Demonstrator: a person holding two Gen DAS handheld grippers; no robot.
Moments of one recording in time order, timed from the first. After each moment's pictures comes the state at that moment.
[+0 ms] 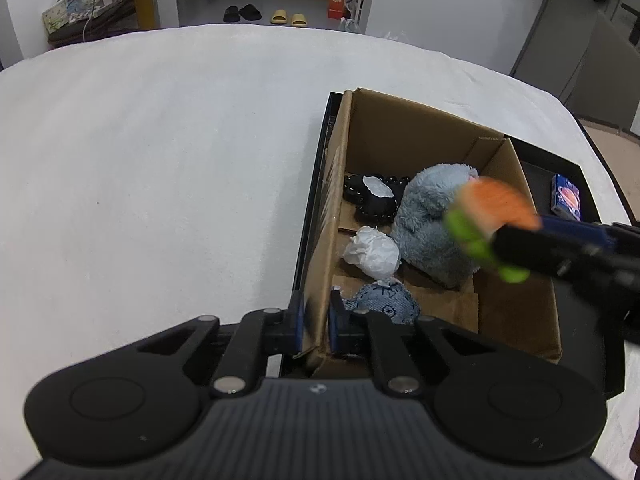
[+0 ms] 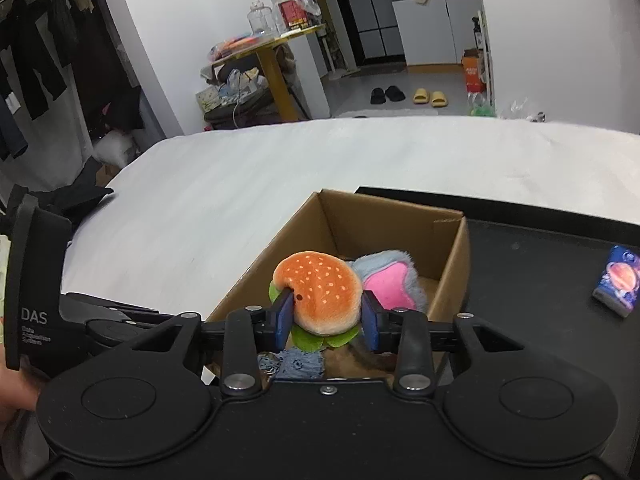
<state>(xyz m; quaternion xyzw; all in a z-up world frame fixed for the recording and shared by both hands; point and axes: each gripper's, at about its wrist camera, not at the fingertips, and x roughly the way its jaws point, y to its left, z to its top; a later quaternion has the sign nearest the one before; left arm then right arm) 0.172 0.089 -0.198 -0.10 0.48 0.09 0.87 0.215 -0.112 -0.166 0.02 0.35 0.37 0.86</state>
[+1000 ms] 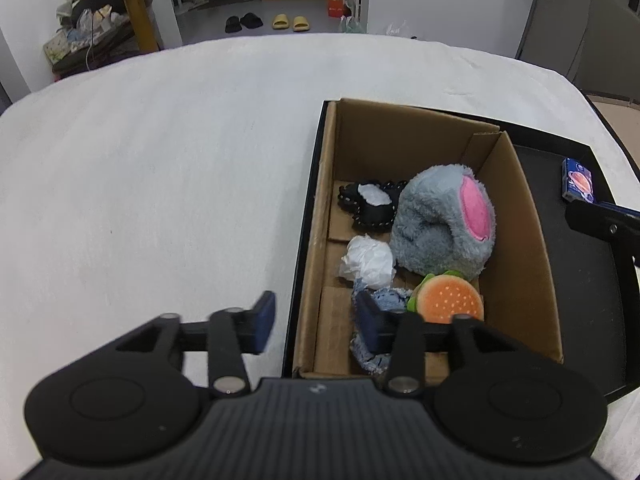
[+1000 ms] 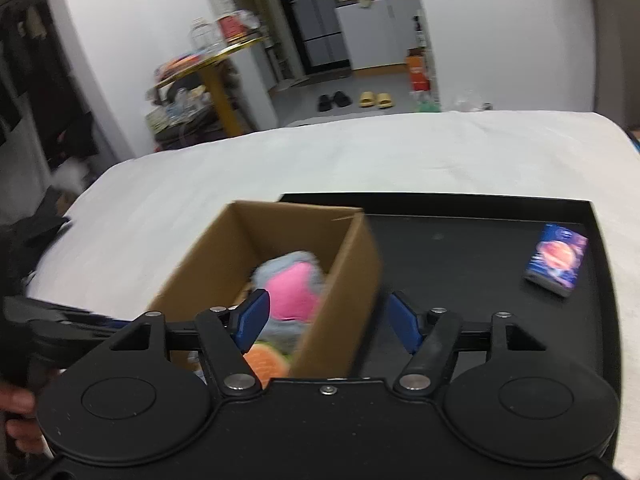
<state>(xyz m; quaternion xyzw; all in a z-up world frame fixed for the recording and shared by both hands) 0.186 0.067 -0.193 -0.05 0.49 0.11 0.86 0.233 -0.164 -0.181 0.05 0.35 0.29 0.89</state>
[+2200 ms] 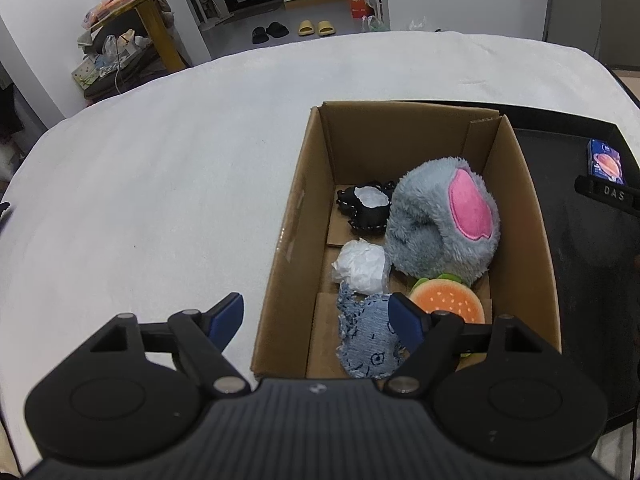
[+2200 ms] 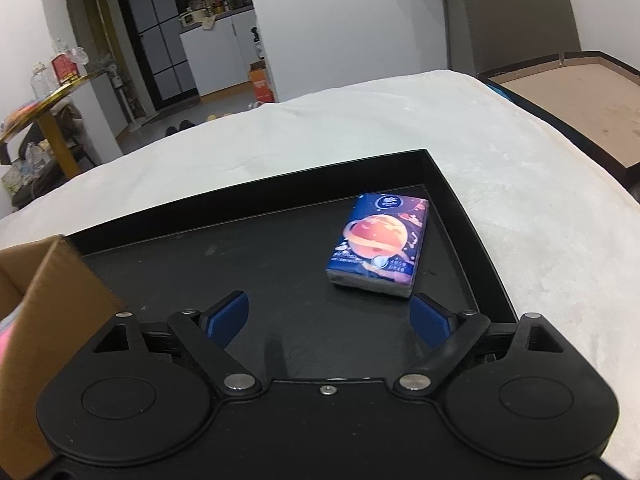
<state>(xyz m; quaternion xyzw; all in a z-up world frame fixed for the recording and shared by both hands) 0.197 0.020 -0.191 0.02 0.49 0.17 0.86 0.311 -0.227 -0.275 0.09 0.35 0.07 0.93</state>
